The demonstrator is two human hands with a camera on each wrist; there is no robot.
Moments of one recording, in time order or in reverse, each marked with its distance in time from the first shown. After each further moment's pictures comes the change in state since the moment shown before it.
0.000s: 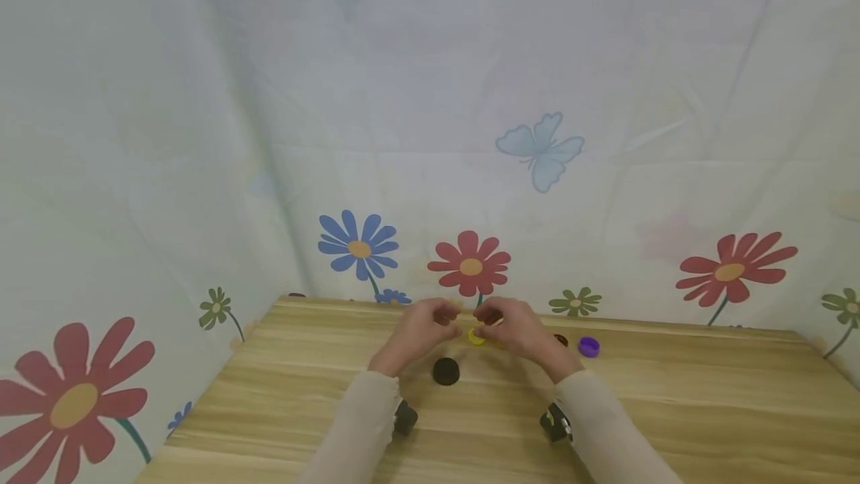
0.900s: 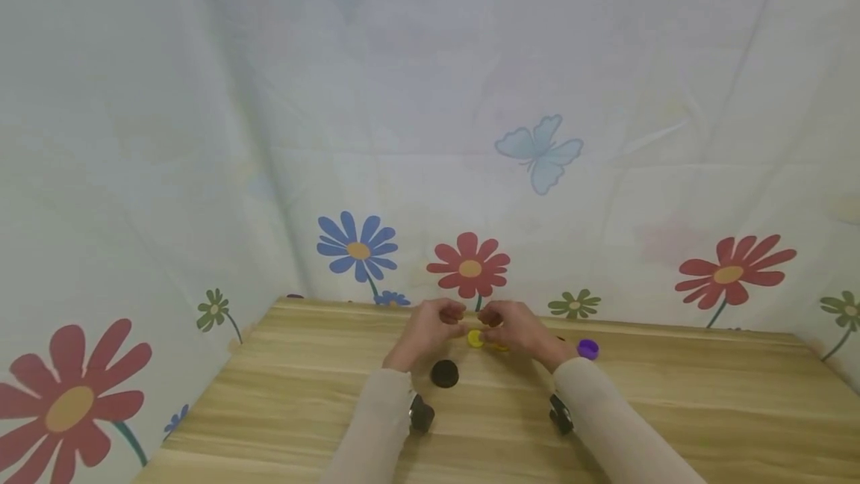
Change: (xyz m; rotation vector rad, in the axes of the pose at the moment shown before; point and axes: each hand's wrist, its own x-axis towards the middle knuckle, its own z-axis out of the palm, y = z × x) left_hand 0.016 -0.006 0.020 -0.093 0.031 -0.156; right_hand 0.019 0.028 0.006 -0.107 -0.042 0.035
